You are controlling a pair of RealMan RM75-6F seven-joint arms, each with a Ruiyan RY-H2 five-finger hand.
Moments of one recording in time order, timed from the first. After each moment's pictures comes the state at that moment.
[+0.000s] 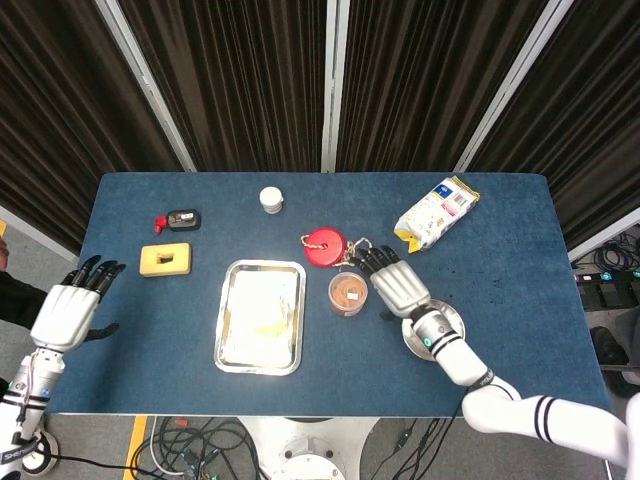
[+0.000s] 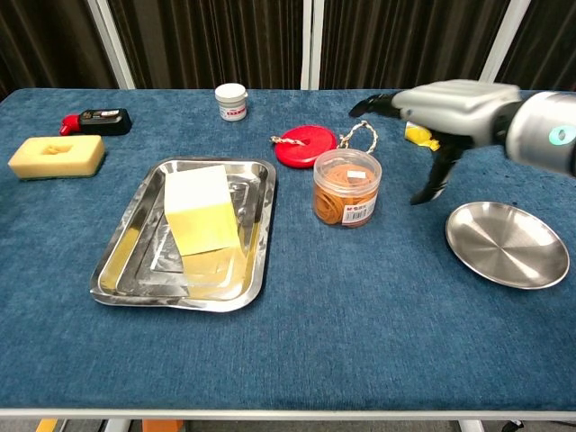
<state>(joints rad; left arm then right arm) -0.38 -1.19 0.10 -1.47 1.43 1.44 0.09 0.76 -1.48 0.23 -1.55 -1.06 0.80 -0.54</state>
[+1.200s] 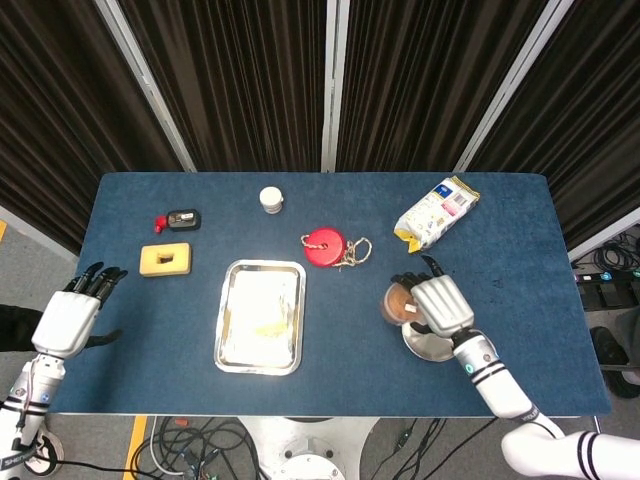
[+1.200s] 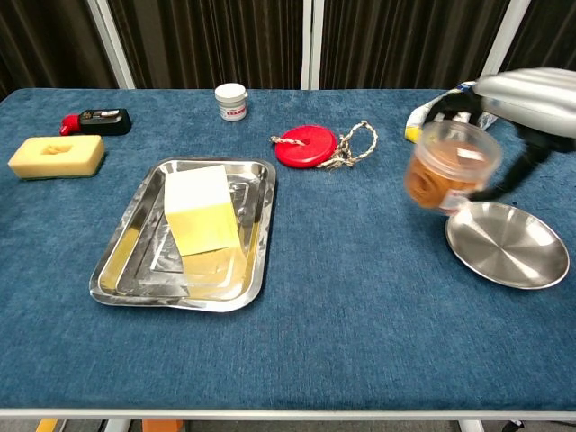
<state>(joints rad) -0.31 -1.21 0.03 -1.44 1.50 1.39 0.04 0.61 -1.32 0.04 -1.70 -1.25 1.11 -0.38</state>
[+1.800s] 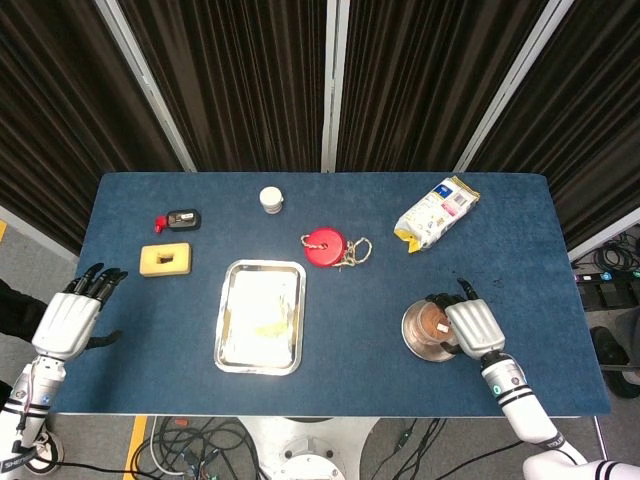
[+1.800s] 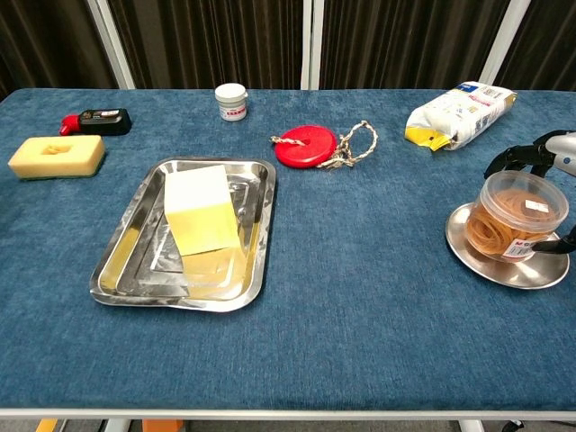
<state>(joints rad) -0.29 -1.21 0.01 -1.45 1.52 1.39 0.05 0.48 -1.34 -0.02 -1.59 -1.30 1.14 -0.28</state>
